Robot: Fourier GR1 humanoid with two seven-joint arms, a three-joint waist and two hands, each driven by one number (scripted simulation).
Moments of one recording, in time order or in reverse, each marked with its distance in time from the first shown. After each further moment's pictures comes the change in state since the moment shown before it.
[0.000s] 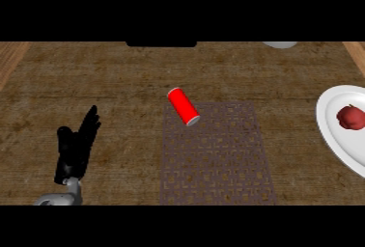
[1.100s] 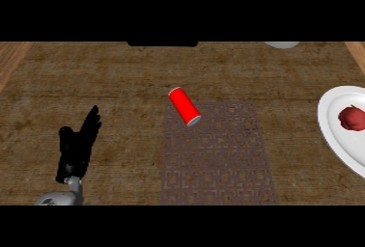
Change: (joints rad) left arm -0.010 -0.014 0.025 0.038 -0.010 -0.028 -0.033; right arm 0.019 -0.010 0.107 0.140 0.002 -0.175 -0.136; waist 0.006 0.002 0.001
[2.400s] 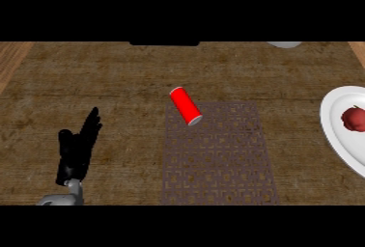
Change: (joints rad) left arm 0.018 -0.014 0.002 -0.022 -0.008 -0.006 -0.002; right arm 0.108 -0.115 -0.063 0.098 -0.067 -0.061 -0.056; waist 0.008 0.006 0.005
